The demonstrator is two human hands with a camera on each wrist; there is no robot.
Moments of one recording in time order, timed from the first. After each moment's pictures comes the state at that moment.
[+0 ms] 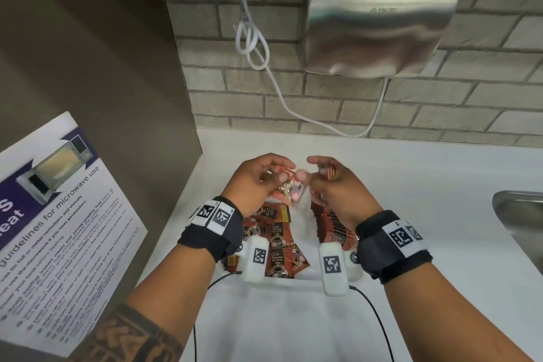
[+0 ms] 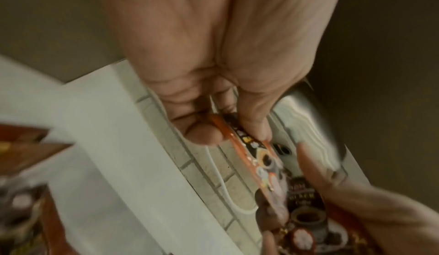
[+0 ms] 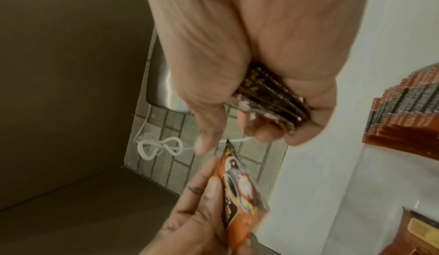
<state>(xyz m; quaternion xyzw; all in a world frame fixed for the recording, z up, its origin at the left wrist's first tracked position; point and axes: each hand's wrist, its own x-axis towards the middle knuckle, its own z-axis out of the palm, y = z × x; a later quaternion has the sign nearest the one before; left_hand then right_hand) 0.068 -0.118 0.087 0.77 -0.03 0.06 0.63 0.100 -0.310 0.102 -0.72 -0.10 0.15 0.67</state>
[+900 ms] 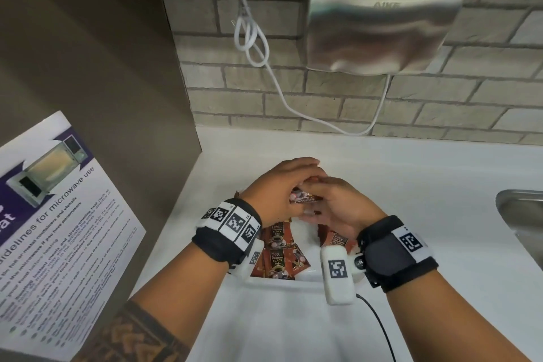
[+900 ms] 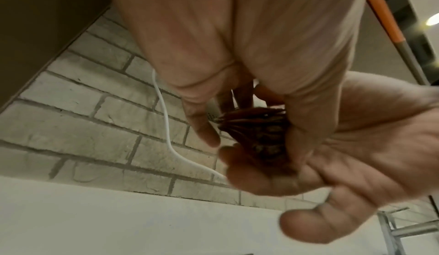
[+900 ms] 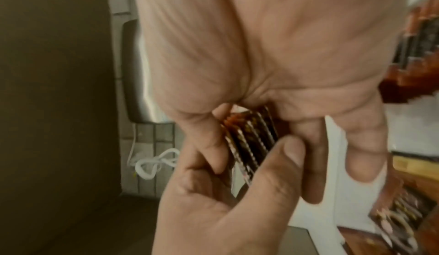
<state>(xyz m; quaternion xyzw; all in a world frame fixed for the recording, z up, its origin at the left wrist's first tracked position) 0.076 -0.140 0.085 0.91 -0.24 0.09 0.34 0.094 -0.306 0.097 -0.64 -0.06 0.30 0.70</state>
